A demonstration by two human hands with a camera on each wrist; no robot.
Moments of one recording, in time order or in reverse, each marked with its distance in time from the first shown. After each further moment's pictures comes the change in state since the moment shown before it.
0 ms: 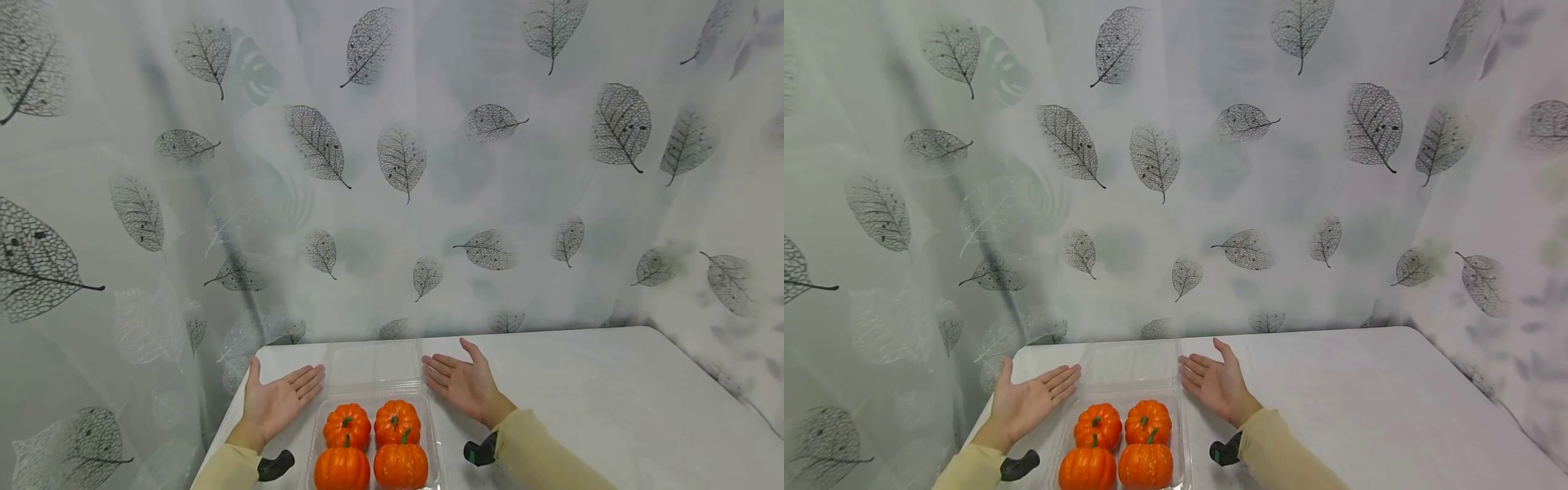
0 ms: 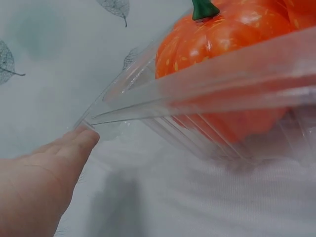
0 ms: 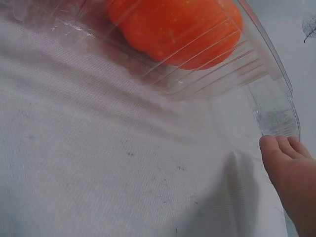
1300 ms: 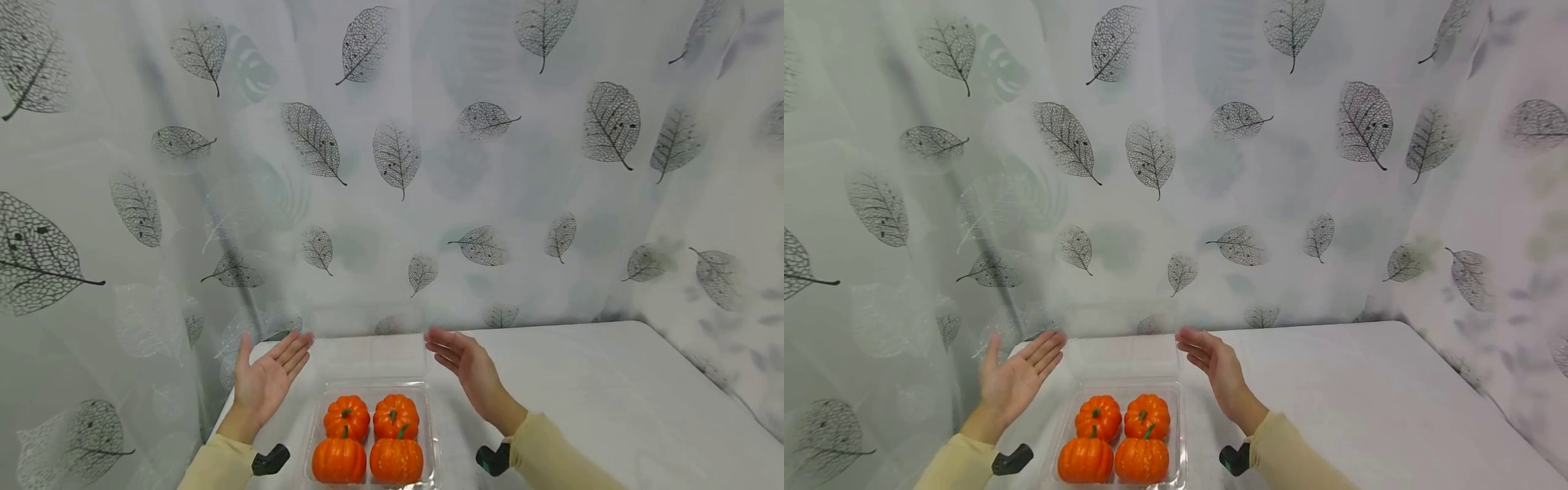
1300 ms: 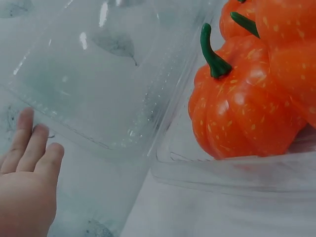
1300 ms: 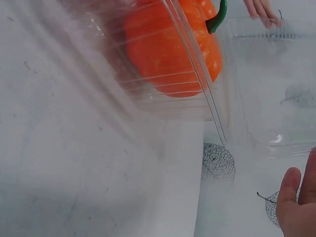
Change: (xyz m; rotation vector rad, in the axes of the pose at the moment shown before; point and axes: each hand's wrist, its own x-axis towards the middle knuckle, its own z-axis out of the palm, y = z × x) left_hand -0.015 0.006 0.054 0.434 -0.146 0.226; right_hand -0.040 -0.017 0.055 -0.589 0.138 -0.374
